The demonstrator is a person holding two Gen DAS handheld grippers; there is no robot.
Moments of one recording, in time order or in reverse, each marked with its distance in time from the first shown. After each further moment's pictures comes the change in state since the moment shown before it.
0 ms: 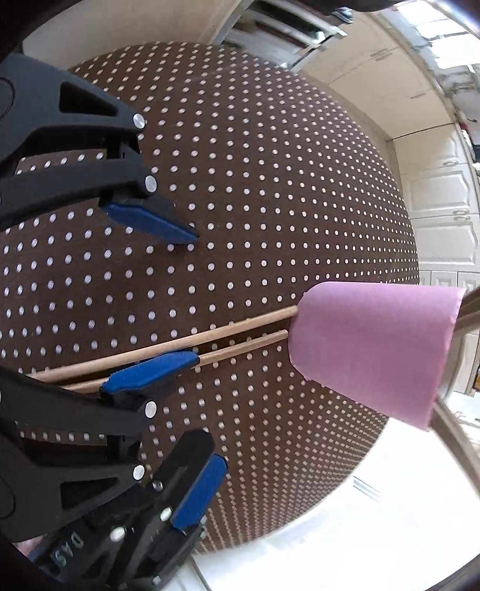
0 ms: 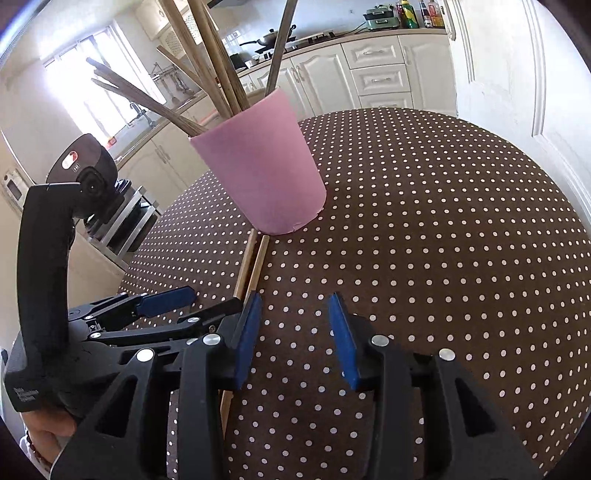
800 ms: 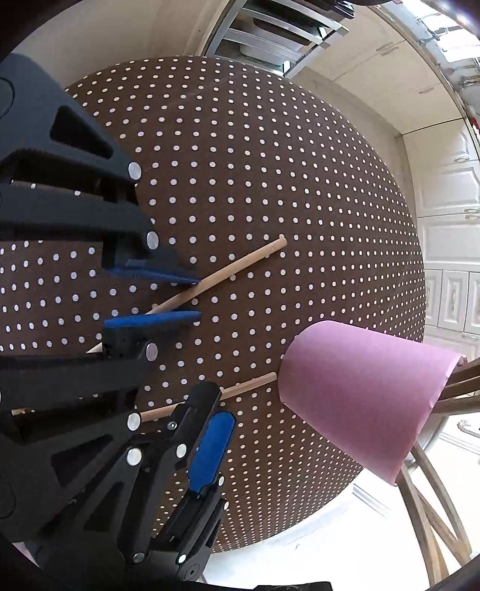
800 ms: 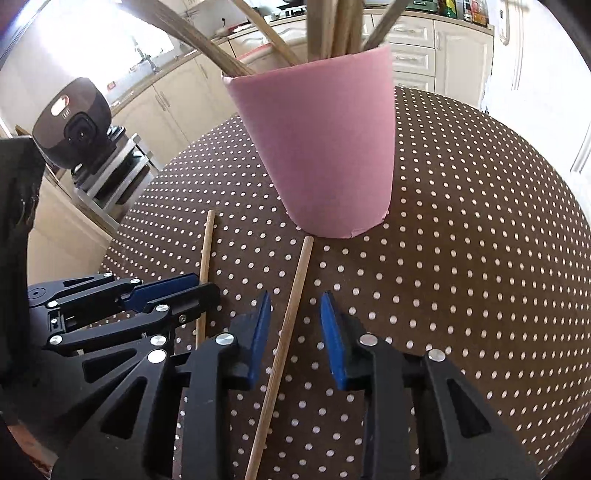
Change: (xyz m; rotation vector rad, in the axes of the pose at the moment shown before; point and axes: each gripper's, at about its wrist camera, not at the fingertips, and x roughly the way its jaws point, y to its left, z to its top) left arm 0.026 0.020 0.047 -0.018 0.049 -0.048; right arm 0.062 0.055 0.026 -0.143 0.175 -0.073
